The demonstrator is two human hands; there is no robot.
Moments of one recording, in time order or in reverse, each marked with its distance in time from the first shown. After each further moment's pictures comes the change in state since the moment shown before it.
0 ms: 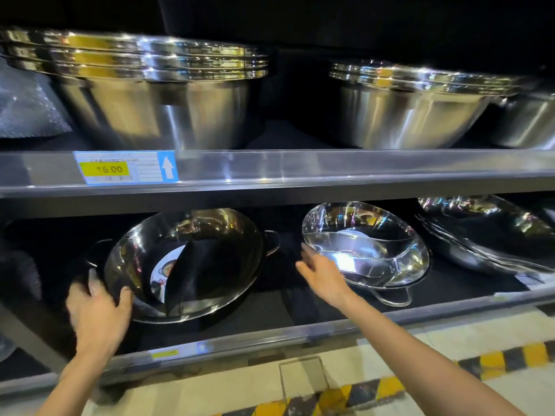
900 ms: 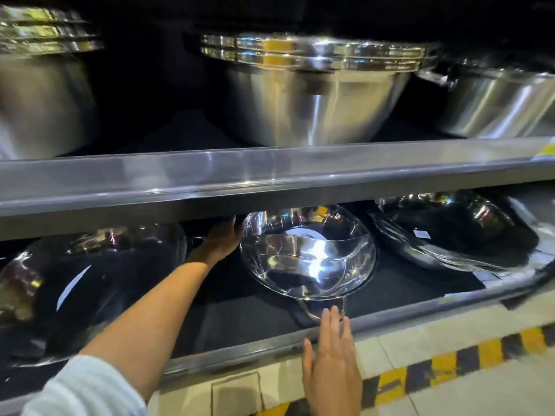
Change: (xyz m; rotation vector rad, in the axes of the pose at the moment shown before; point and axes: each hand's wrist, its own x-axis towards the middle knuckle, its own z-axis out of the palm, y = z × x) left_hand -0.030 0.295 0.187 0.063 -0.679 0.434; right_hand -0.108 0.107 -0.055 -0.573 0.319 0.224
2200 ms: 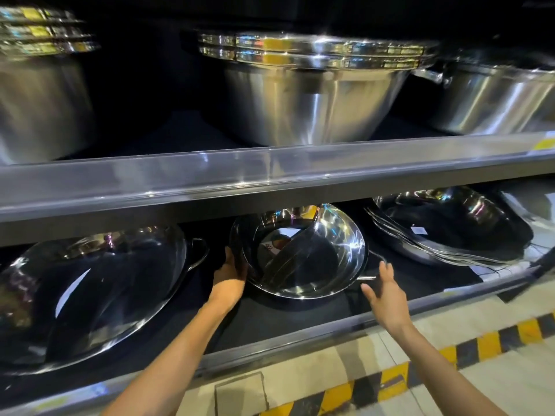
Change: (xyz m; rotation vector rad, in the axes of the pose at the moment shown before) left_hand -0.048 -0.013 0.057 -0.289 0.111 -0.218; right_hand 0.121 0.095 -0.015 0.433 -0.040 0.170
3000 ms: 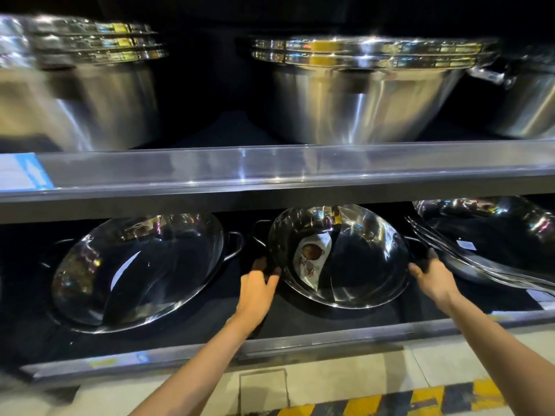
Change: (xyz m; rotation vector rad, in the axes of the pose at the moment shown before) left_hand -0.037 -0.016 0.002 -0.167 0.157 0.120; right_hand 0.081 0.007 -0.020 0.018 -0.050 0.073
